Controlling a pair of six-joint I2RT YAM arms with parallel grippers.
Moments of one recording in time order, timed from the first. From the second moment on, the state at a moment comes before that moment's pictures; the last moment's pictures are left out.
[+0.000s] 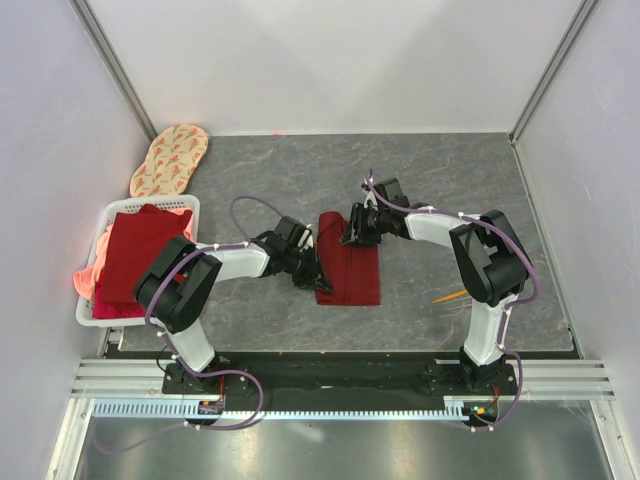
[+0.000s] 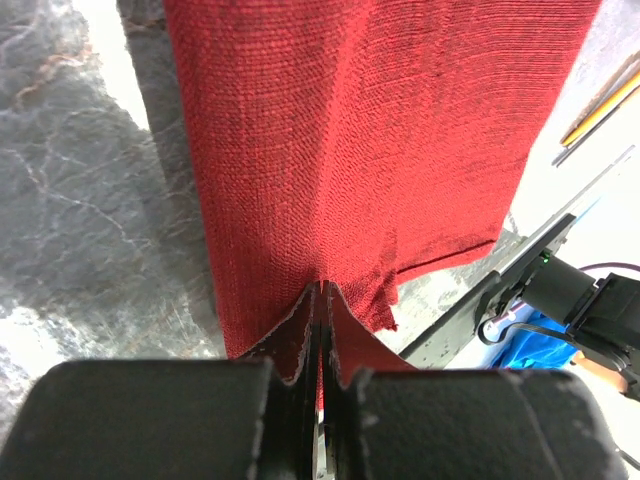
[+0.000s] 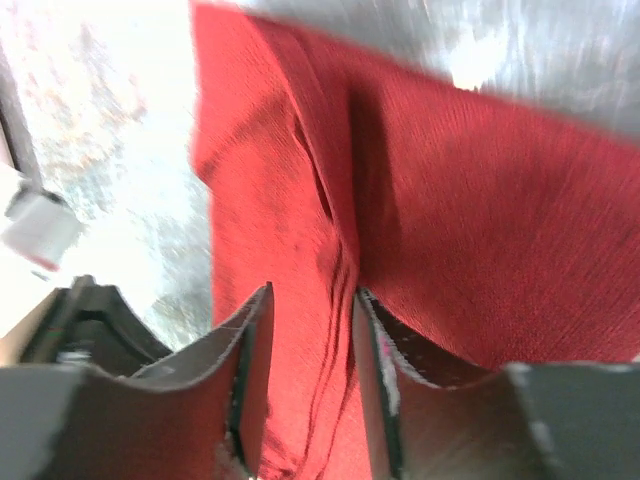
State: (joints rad) left arm -0.61 1.73 0.81 -0.07 0.48 -0.79; right arm 0.45 1.92 1.13 -0.10 -0.44 0.60
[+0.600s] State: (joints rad) left arm -0.61 1.76 0.80 -0.01 0.53 -0.79; right arm 0.45 1.96 1.34 -0.21 -0.39 0.51
